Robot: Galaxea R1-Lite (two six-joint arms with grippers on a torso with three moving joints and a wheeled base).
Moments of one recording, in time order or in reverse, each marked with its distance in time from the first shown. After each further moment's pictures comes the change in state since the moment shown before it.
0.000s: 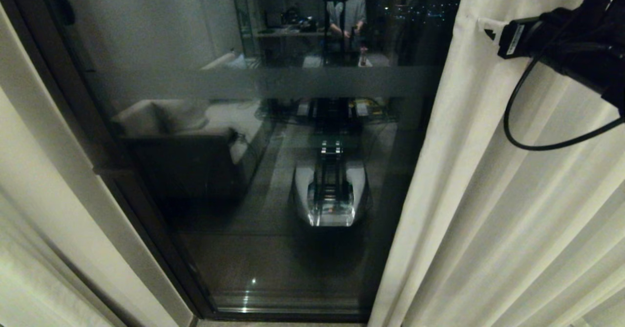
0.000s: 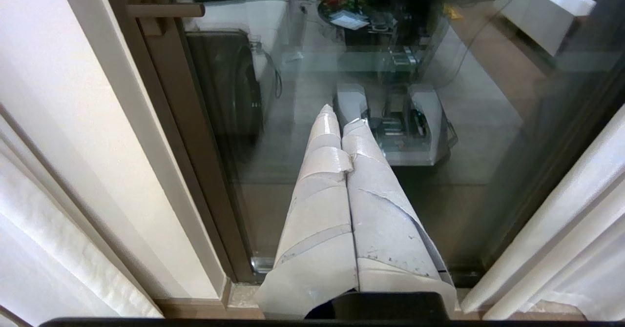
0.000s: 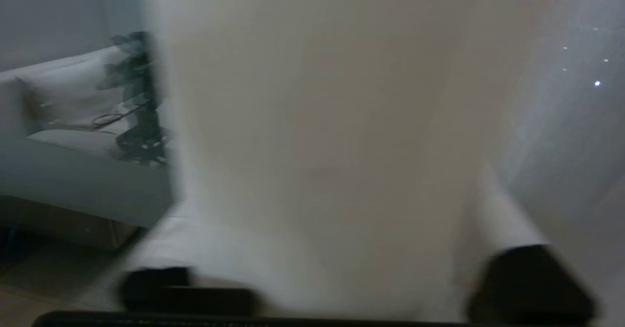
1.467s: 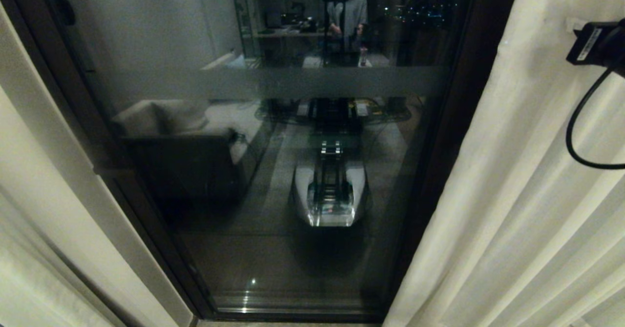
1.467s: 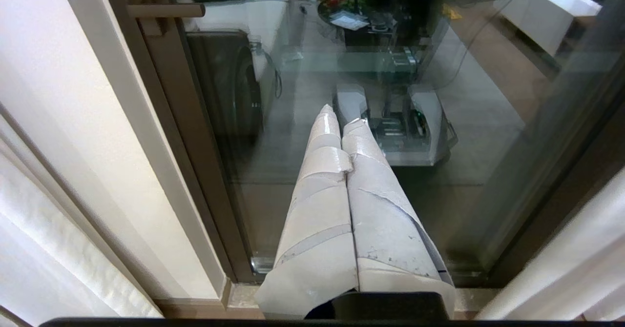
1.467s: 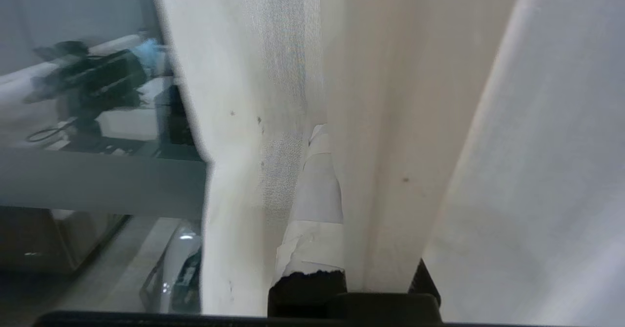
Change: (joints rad) left arm 0.000 0.000 0.000 0.000 0.000 0.000; right arm -0.171 -0.177 0.233 -0.037 0.000 0.069
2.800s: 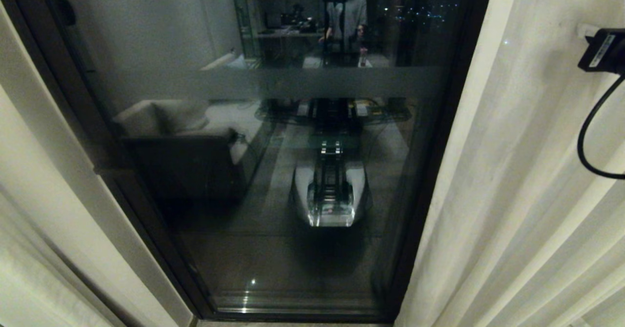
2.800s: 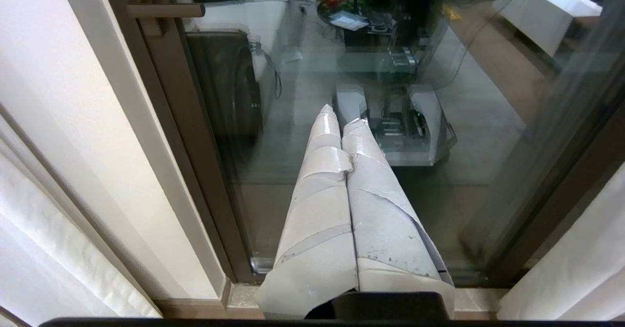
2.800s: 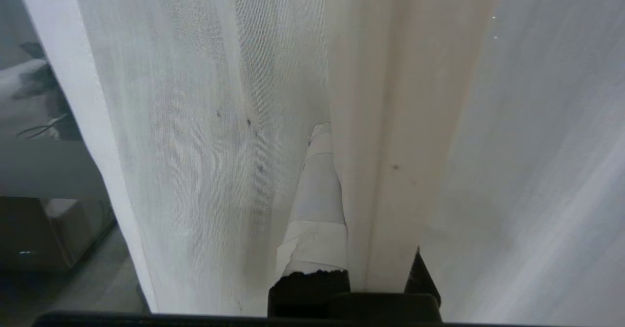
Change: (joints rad) left arm 0.000 0.000 0.000 0.000 -0.001 0.000; right arm -0.032 -0.033 0.070 0.003 0.000 0.015
